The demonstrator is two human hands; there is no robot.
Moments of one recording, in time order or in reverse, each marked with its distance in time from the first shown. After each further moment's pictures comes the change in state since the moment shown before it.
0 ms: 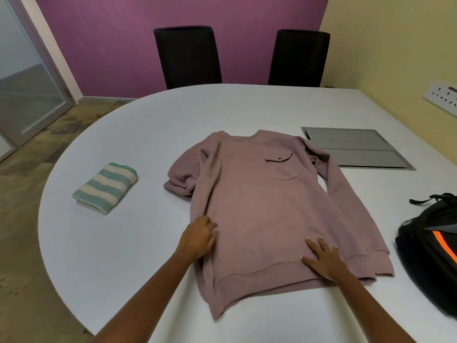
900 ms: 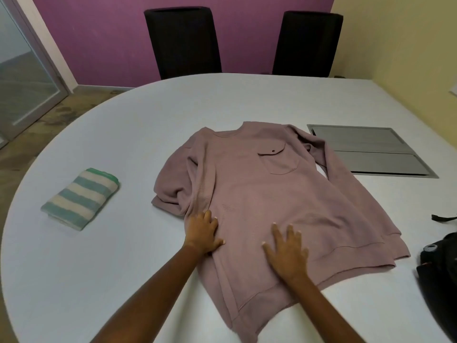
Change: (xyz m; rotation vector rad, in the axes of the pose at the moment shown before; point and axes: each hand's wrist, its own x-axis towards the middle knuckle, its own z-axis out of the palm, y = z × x) left_hand 0.099 0.009 0.014 0.422 -0.351 -0.097; right_hand 0.033 -0.111 -0.017 0.055 0.251 -0.111
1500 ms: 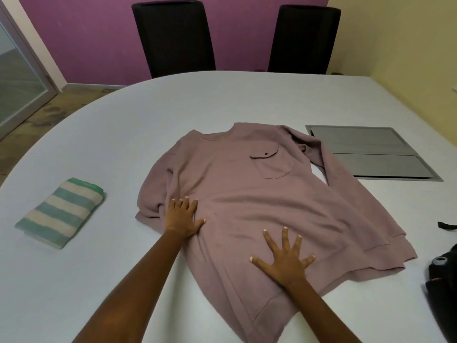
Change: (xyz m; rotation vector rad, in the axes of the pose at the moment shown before) left_hand 0.064 -0.051 0.000 -0.051 0.001 -0.156; right_hand 0.039 0.010 0.003 -0.062 -0.173 0.000
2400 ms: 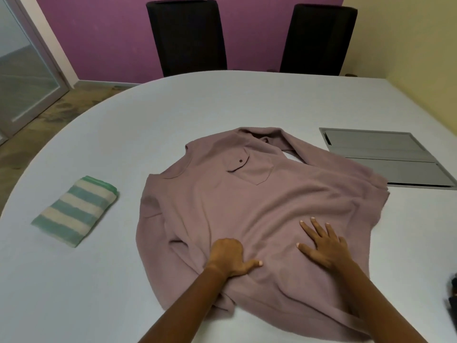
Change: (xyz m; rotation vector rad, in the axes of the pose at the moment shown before) left_hand -0.060 0.071 -0.007 -0.327 -0.048 0.296; right_hand 0.045 0.057 -0.046 -0.154 0.017 -0.050
